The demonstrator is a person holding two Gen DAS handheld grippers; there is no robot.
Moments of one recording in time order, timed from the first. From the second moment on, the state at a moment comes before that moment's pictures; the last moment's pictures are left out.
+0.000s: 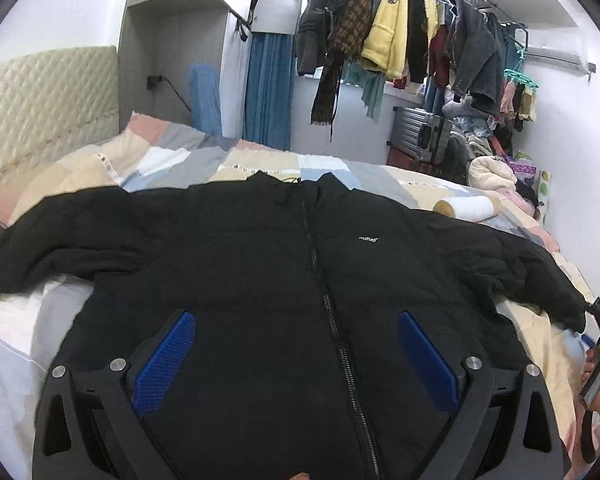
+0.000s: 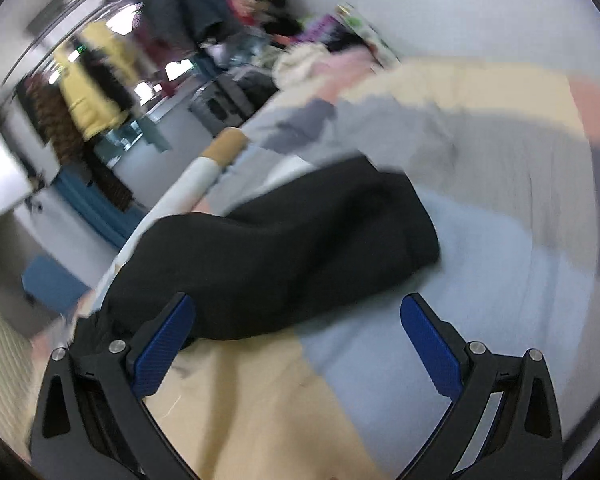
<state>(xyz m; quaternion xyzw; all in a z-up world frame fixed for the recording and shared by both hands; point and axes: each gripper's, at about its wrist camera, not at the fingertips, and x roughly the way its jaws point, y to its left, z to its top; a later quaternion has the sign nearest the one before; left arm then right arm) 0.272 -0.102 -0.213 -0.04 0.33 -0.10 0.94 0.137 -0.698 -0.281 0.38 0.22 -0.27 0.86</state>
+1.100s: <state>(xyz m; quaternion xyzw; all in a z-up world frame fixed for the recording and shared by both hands) 0.277 -0.078 -0.243 0.01 0.36 -0.03 0.93 0.223 -0.785 -0.163 0.27 0.19 -0.33 0.88</state>
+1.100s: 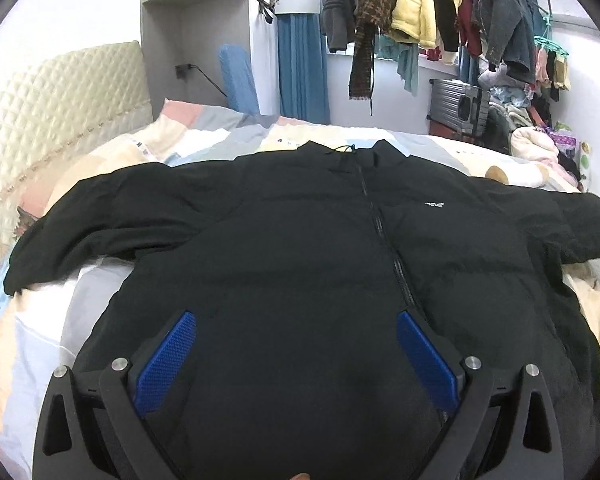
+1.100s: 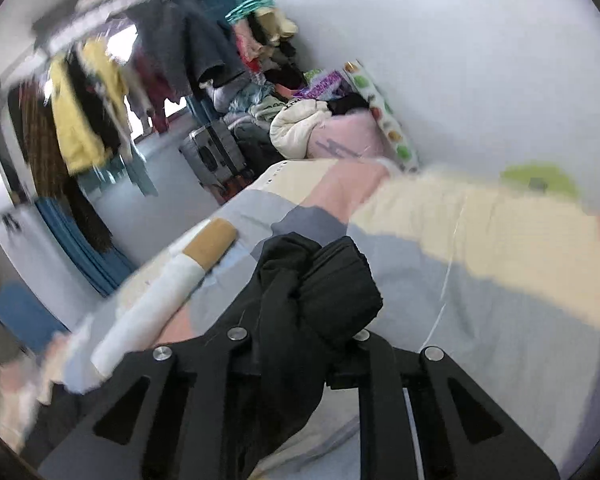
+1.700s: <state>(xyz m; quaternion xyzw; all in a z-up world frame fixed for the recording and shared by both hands) 0.233 -0.009 -0.194 -0.04 0.30 -0.05 0.95 0.281 -0.499 0.071 0.07 0.09 -0.22 0.97</state>
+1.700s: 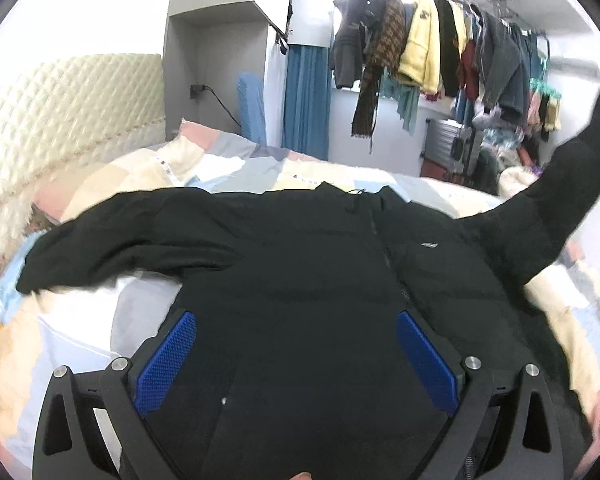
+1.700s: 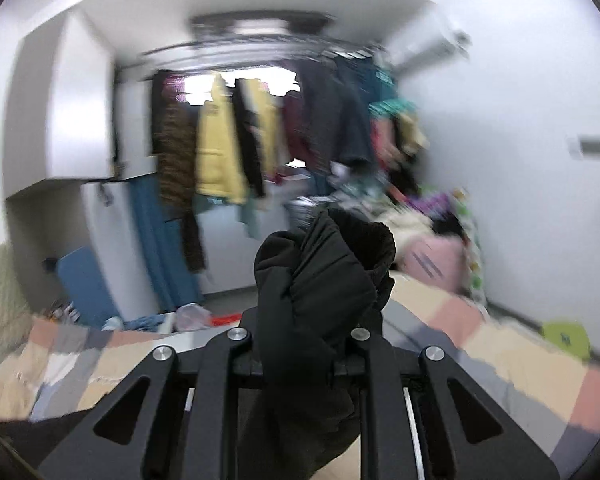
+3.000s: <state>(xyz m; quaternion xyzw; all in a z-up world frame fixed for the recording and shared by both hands) 0.285 0.143 -0.213 -0.11 0.29 0.00 0.95 0.445 0.005 -0.254 -0.06 0.37 0.19 0.91</state>
